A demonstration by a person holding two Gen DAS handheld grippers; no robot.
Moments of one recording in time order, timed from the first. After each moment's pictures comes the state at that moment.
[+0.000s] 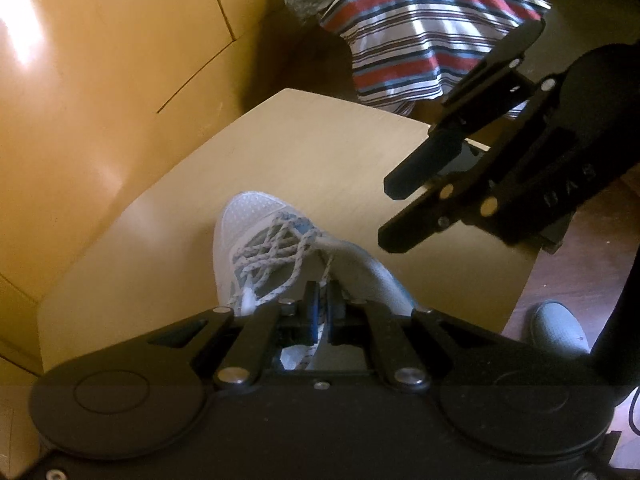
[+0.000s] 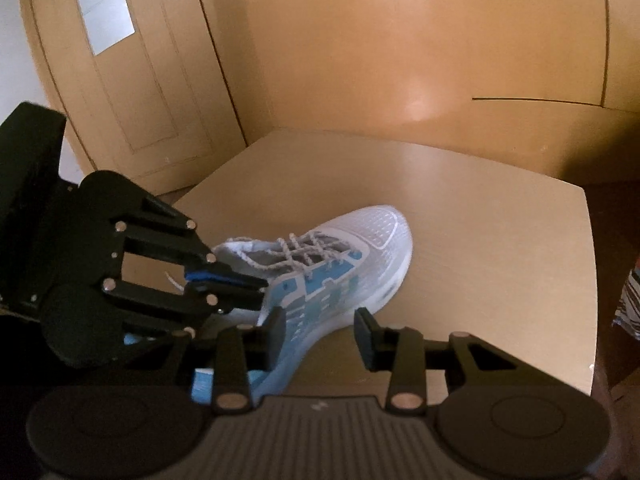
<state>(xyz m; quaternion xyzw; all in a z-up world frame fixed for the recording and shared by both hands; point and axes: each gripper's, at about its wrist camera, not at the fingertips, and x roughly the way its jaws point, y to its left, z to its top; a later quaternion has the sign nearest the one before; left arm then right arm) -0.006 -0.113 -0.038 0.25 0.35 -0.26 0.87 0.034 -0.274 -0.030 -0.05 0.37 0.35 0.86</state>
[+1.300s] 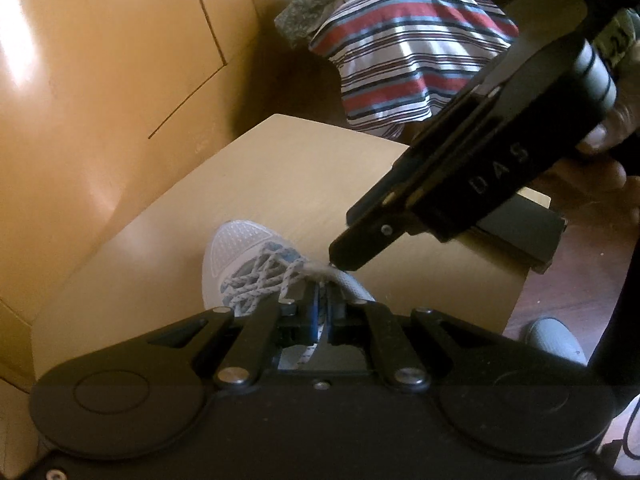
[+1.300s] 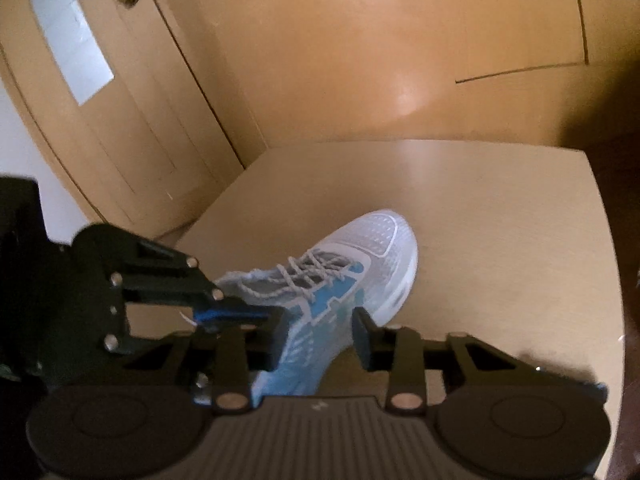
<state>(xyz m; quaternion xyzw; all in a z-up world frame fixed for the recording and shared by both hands) -0.006 -0.119 -0.039 0.24 0.31 -0.28 0.87 0.052 -0.288 -0.034 0.06 0.39 0.35 0.85</state>
